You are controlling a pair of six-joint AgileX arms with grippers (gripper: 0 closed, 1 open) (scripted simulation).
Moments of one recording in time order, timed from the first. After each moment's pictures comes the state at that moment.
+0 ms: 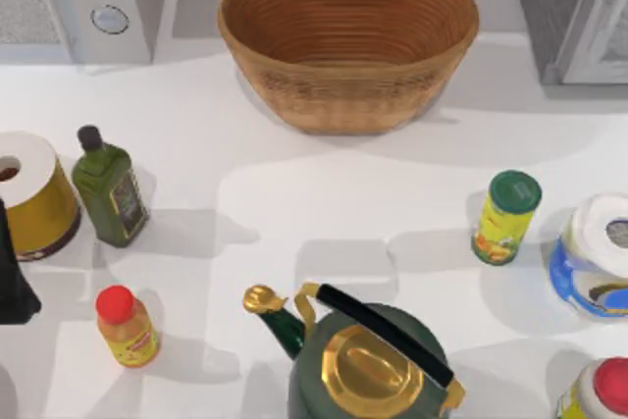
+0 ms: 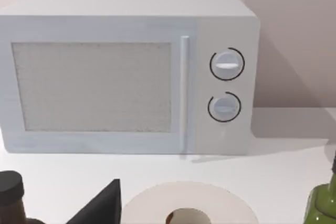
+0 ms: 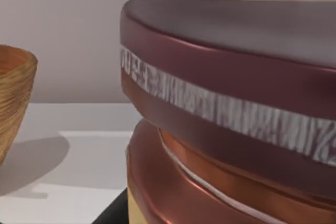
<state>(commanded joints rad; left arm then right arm) 0.00 0.00 0.00 0.00 0.00 0.00 0.00 0.00 0.00 0.00 0.00 0.00</state>
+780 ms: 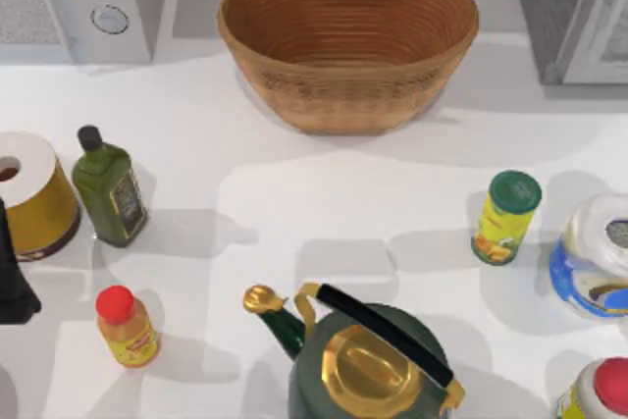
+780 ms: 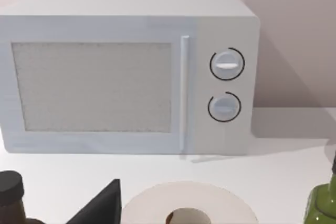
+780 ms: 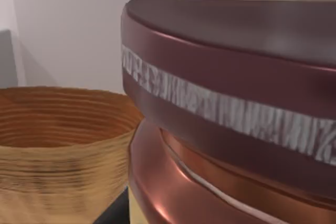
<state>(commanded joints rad) 0.00 0.00 0.00 0.00 0.00 0.00 0.14 0.45 0.11 0.39 -0.10 0.02</state>
